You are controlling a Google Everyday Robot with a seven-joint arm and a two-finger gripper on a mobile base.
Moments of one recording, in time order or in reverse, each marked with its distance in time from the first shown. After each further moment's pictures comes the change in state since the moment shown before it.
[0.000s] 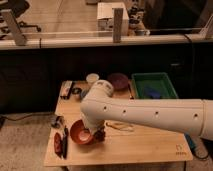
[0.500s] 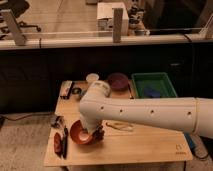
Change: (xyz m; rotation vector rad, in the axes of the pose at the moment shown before) arm -0.006 -0.009 0.010 -0.003 -0.007 -0.034
